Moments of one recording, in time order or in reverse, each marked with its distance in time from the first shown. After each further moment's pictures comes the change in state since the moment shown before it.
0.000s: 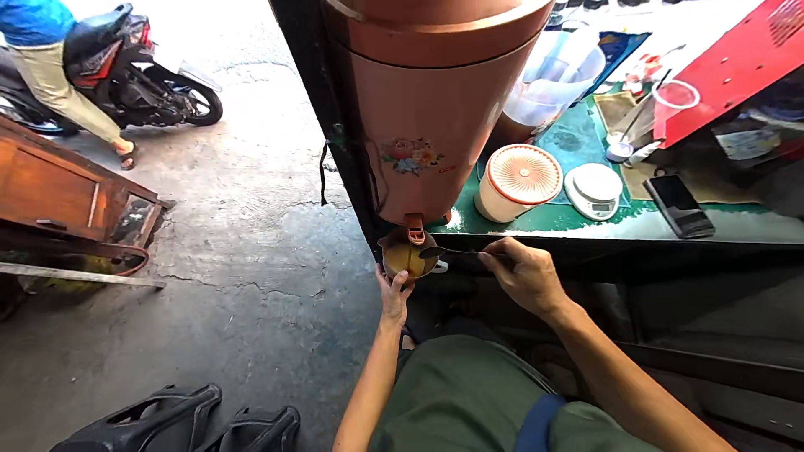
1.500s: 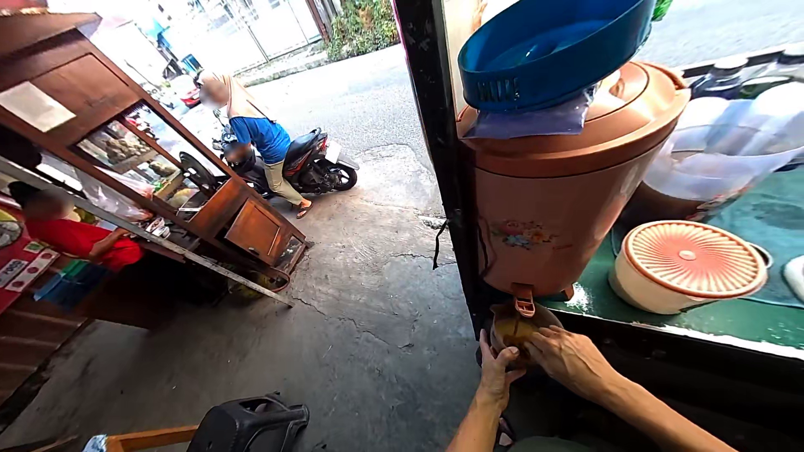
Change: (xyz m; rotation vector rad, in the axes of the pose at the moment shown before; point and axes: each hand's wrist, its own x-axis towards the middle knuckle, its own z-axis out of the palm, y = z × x) left_hand -0.007 0.000 0.001 0.106 -0.073 -0.060; right_hand 0.028 0.005 0.105 -0.309 -0.350 -0.220
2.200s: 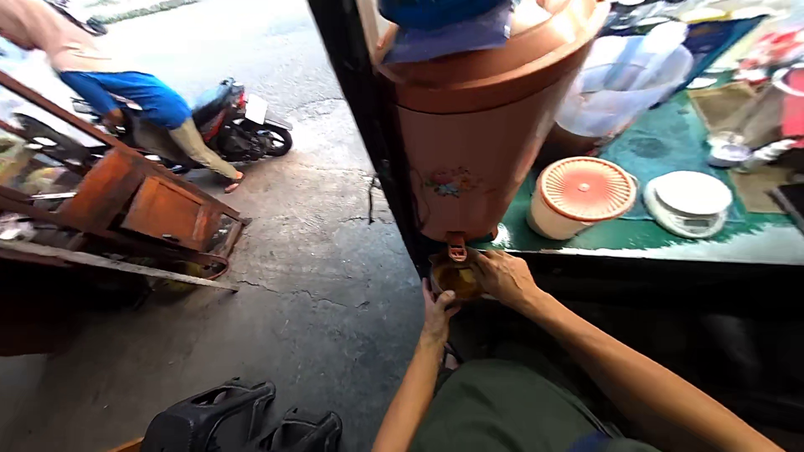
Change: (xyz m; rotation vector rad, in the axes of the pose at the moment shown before) left_hand -0.008 0.004 0.008 0.036 0.008 0.023; right_hand 0.008 0.007 -0.025 0.072 -0.126 0.244
